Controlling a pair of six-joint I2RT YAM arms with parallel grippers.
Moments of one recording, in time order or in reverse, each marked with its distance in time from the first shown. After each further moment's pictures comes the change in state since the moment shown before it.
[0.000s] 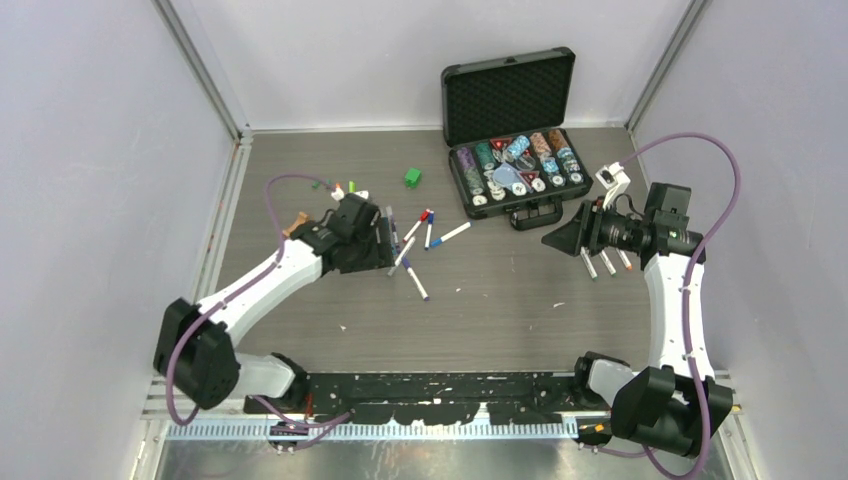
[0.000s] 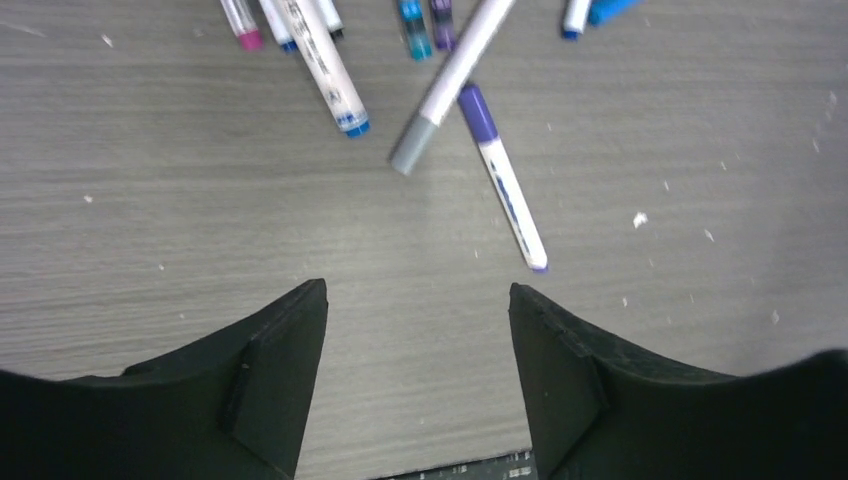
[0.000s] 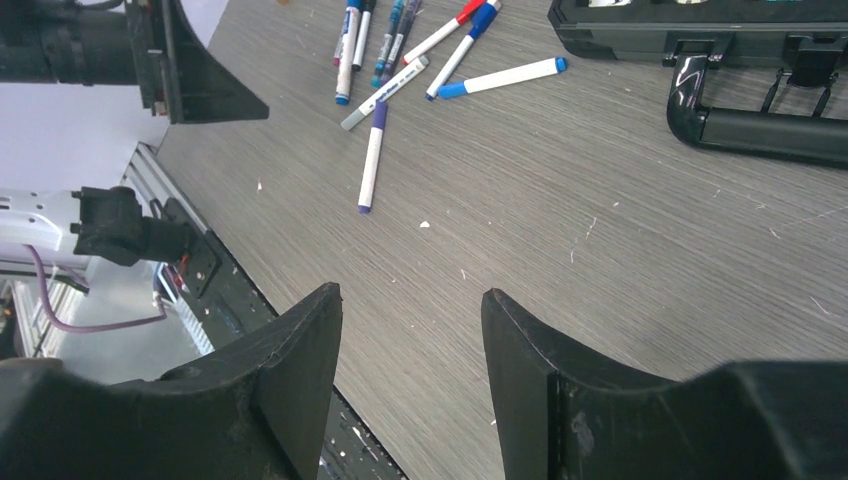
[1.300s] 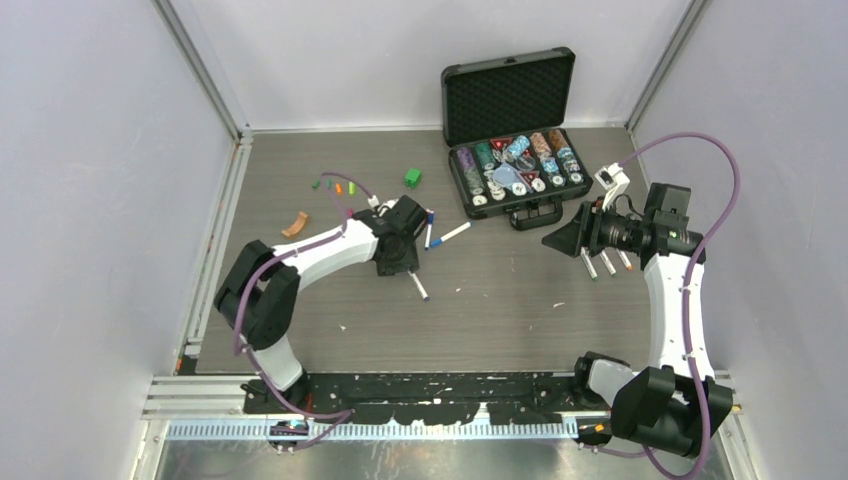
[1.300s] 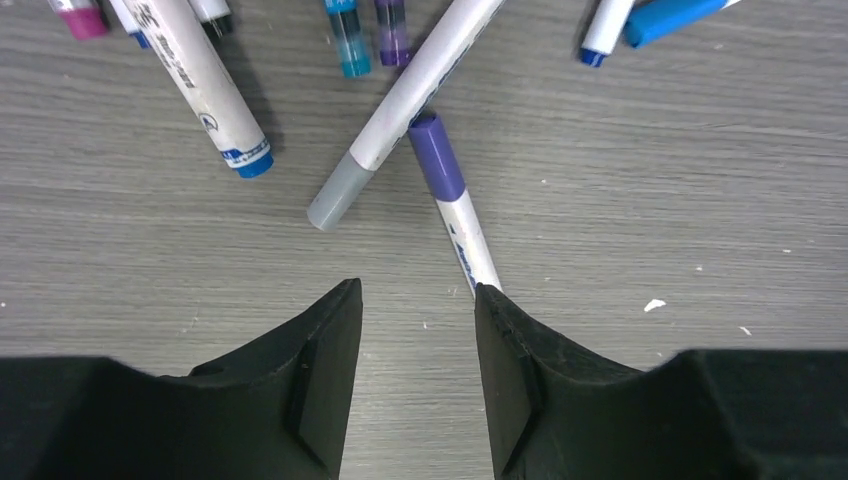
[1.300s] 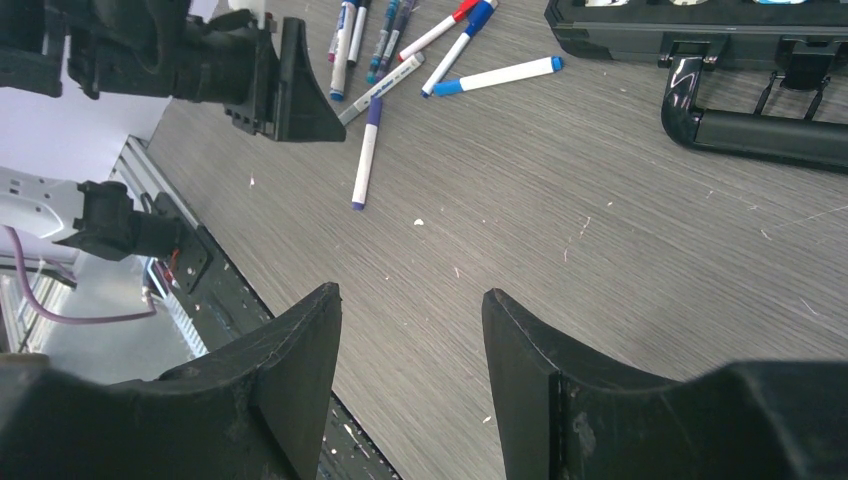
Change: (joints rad) left arm -0.130 0.410 0.203 0.001 -0.146 -0.187; right arm 0.000 0.000 0.000 -0.007 0.005 -0.029
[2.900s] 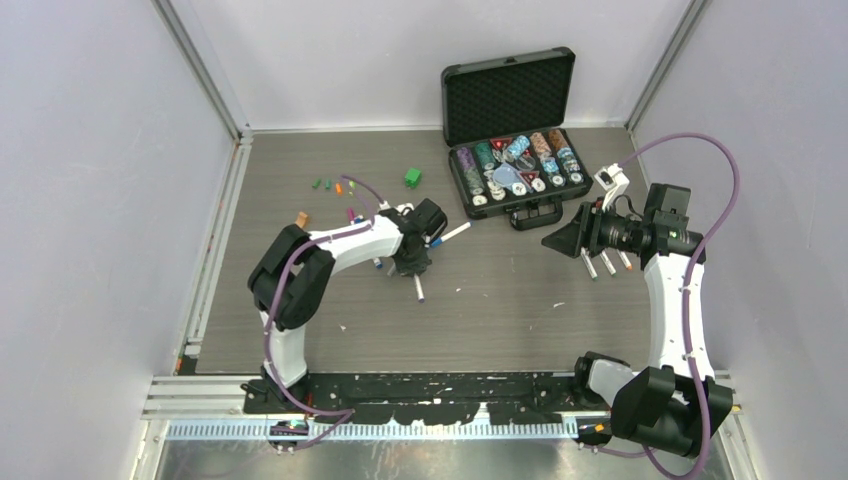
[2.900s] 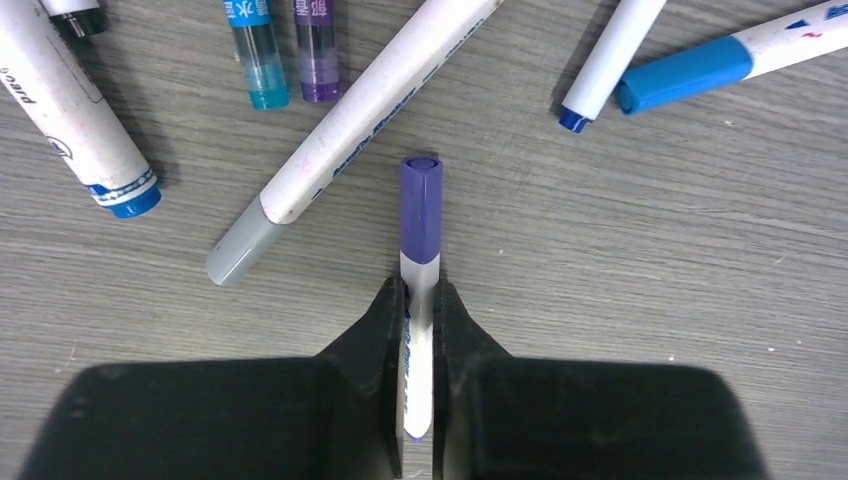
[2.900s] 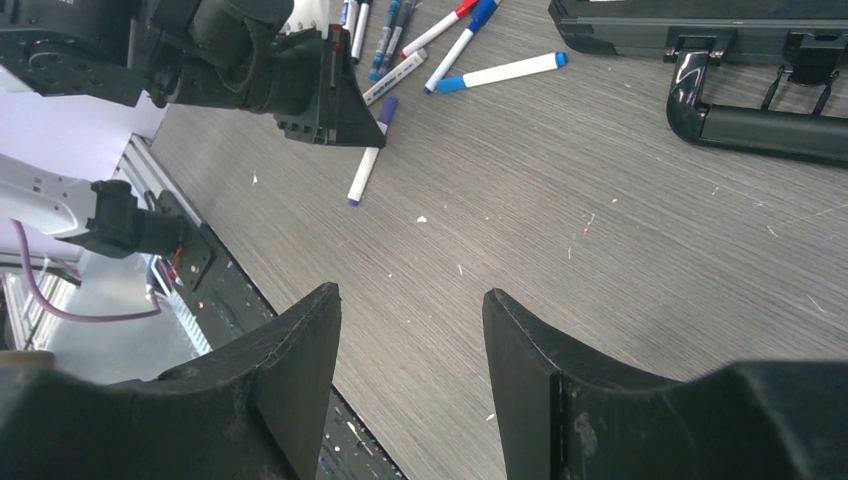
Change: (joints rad) left arm -0.065 0.217 0.133 -0.041 -0.043 -0.173; right arm 0.000 0.000 0.000 -0.011 -0.002 -0.004
